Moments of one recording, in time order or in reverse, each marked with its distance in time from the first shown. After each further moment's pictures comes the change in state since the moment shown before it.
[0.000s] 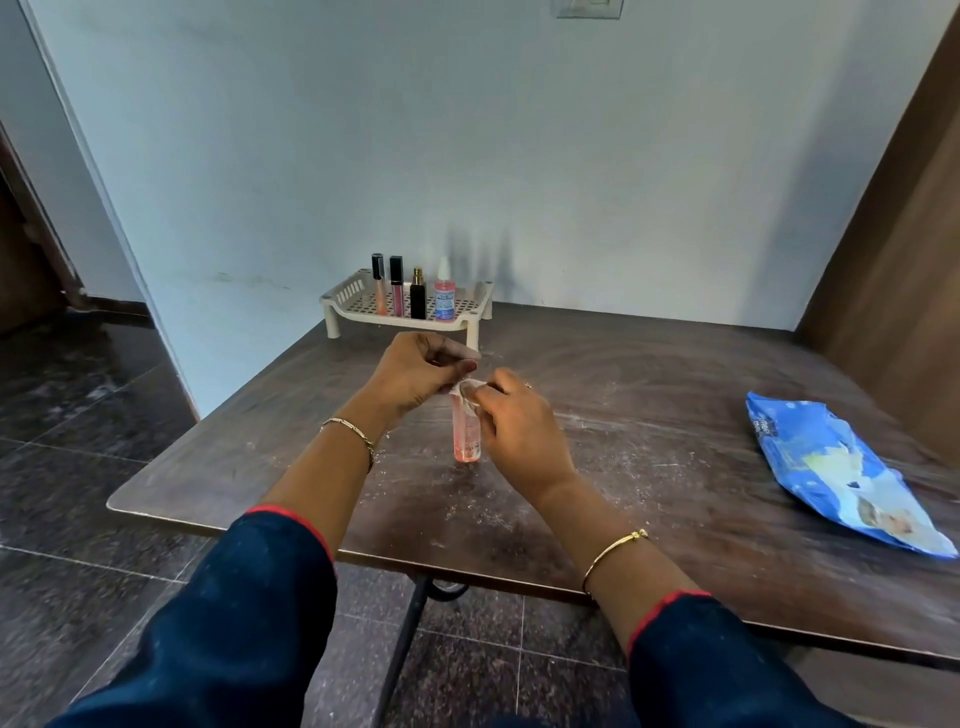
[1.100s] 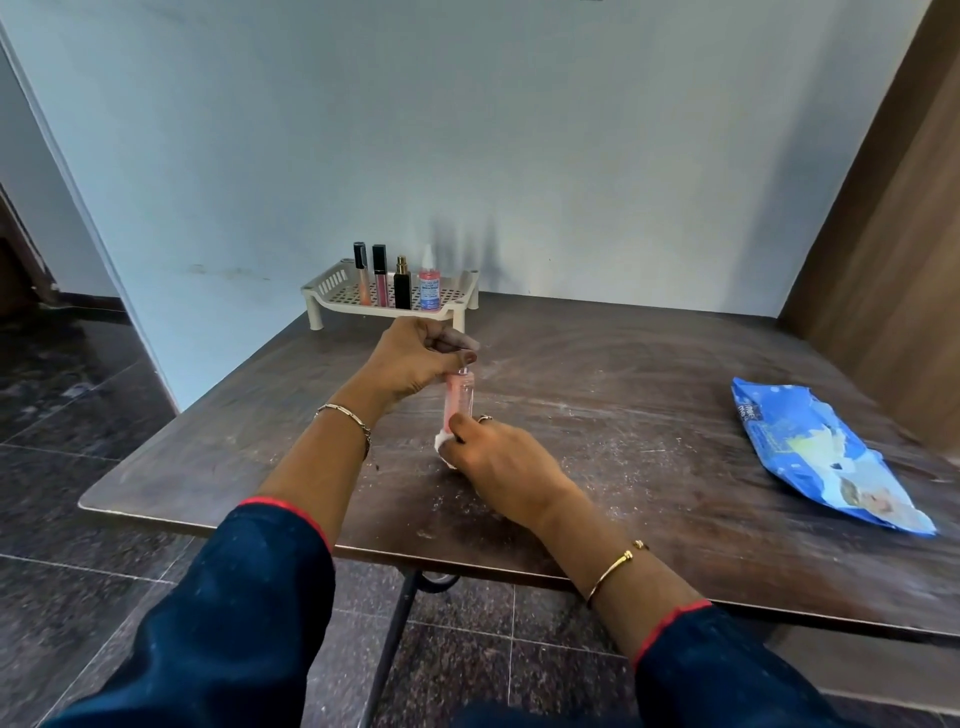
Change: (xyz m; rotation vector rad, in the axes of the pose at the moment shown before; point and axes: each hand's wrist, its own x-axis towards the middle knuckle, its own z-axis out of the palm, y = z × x) left_hand 0.009 0.002 0.008 0.061 -0.068 0.019; right_hand -0.030 0.003 0.000 -0.339 -0.325 -0.341
